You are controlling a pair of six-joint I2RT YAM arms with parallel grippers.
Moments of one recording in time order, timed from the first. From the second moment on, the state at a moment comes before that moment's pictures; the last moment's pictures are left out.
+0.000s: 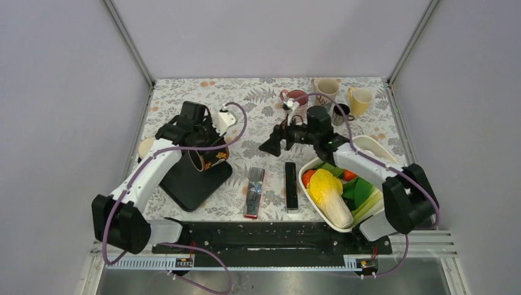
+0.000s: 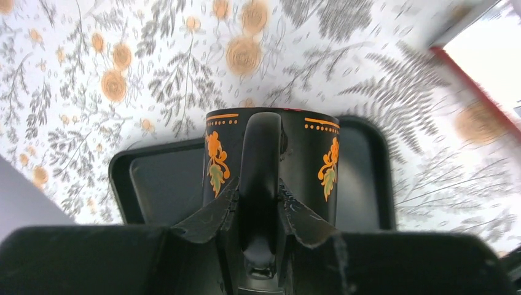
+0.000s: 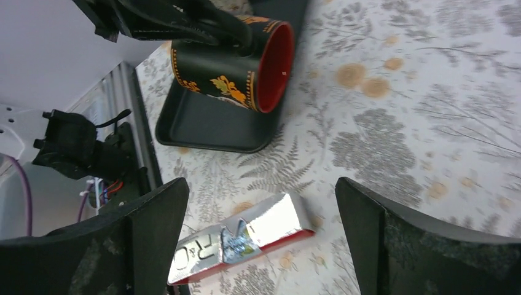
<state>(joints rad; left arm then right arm) -0.32 1.31 1.12 -0.72 0.14 0.65 0.52 1.45 0.93 0.24 -0.66 0.25</state>
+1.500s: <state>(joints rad) -0.13 1.06 1.18 -0.66 0.28 0.39 0.58 1.86 1.52 -0.77 -0.15 -0.51</state>
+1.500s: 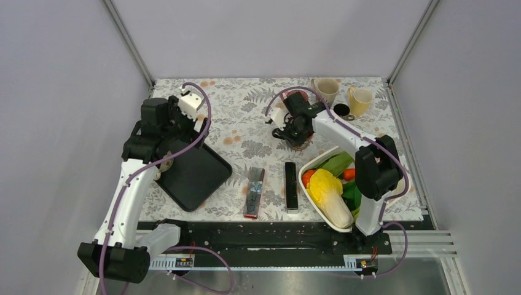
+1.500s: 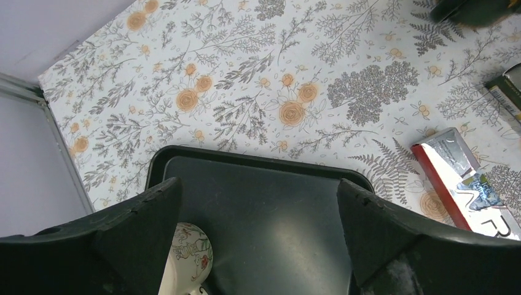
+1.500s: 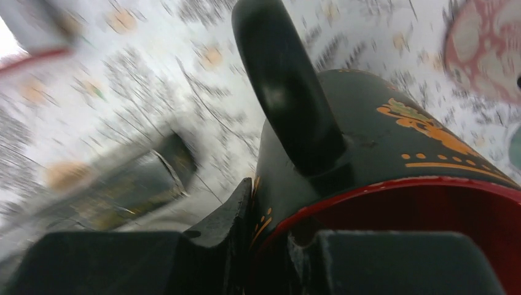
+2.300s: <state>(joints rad) -0.11 1.09 1.13 -0.74 0.21 0.49 0.32 2.02 1.61 -0.77 -0.09 -0.76</state>
